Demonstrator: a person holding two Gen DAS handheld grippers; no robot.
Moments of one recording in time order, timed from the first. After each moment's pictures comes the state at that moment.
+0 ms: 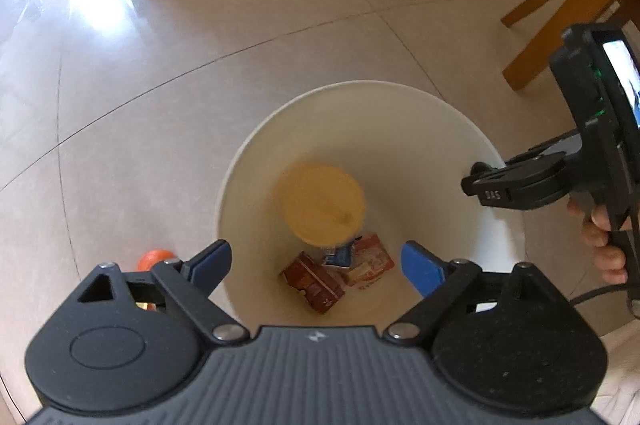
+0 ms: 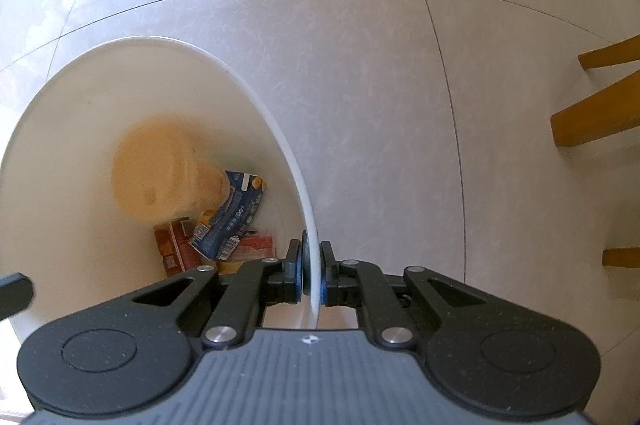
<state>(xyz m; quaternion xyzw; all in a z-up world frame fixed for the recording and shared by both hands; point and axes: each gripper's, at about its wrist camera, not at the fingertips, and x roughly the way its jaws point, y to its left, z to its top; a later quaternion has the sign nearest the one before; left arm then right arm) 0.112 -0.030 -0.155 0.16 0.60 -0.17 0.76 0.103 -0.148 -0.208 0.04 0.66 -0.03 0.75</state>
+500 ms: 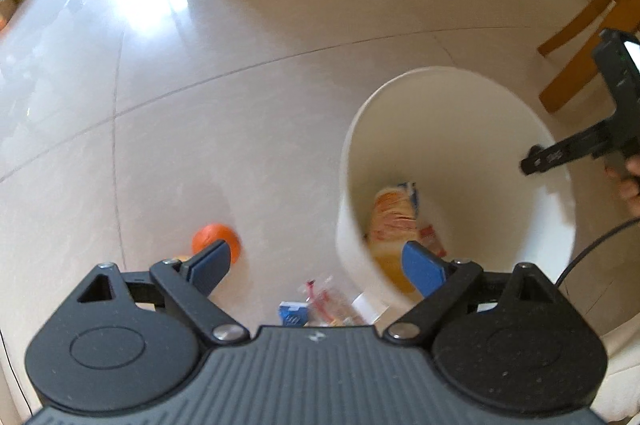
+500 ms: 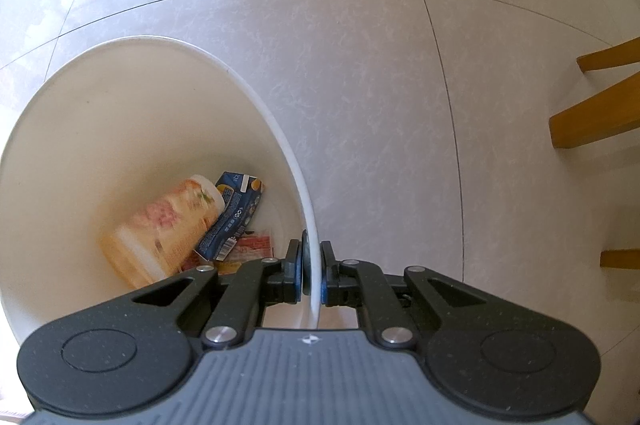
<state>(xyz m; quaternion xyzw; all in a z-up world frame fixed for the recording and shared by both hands) 0.081 0.064 -0.140 0.14 0.58 -0.12 0.80 0.103 -0.145 -0.207 0.04 0.66 -0.03 0.75</state>
